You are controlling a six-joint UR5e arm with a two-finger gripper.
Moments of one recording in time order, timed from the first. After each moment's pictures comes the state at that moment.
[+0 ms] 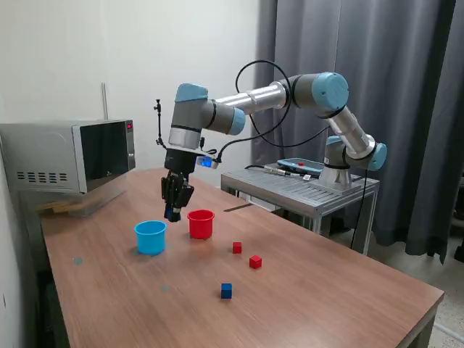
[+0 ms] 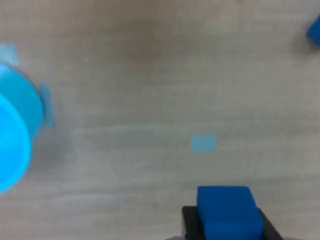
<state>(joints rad) -0.11 -0.64 0.84 -2.01 -1.48 -3.15</state>
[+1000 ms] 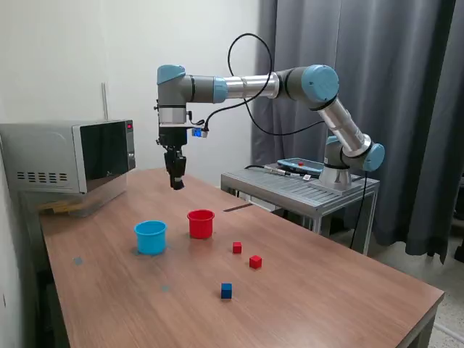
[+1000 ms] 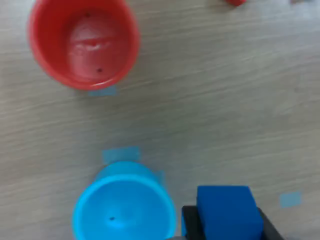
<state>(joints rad) -0.25 -0.71 0.78 -1.66 -1.48 -3.15</state>
